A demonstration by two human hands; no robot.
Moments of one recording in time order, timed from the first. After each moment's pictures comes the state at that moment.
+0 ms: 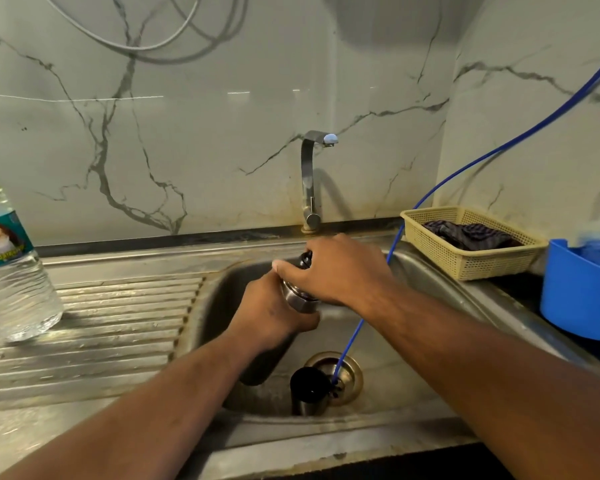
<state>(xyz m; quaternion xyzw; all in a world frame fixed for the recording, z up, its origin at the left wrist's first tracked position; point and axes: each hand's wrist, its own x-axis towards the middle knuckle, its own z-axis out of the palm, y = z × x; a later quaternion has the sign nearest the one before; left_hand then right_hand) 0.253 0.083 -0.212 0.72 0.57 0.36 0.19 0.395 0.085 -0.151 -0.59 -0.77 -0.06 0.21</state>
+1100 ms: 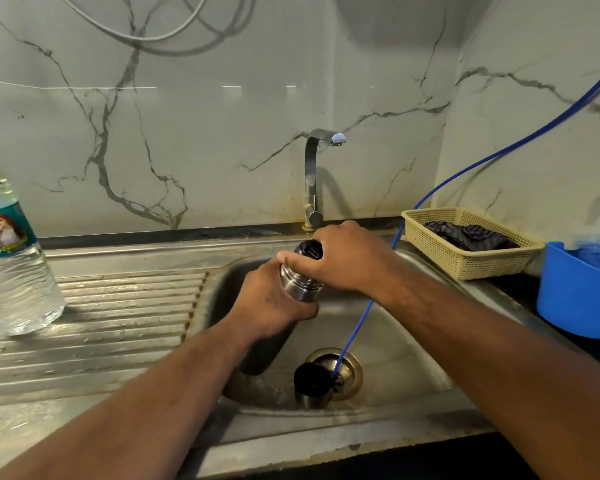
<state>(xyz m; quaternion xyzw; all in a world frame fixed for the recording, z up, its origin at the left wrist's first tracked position) 0.240 0.084 -0.201 0.73 0.54 0.37 0.21 0.400 0.097 -0.143 -0.55 -0.81 -0.06 0.21</state>
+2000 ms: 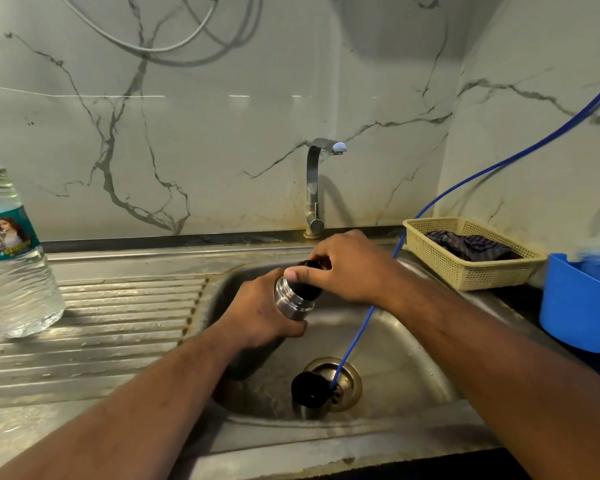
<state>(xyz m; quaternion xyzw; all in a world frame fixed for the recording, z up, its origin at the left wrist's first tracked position) 0.226 0.098 -0.216 0.76 0.53 0.33 0.18 0.411 0.091 -0.139 -0.51 -0.84 0.04 0.21</state>
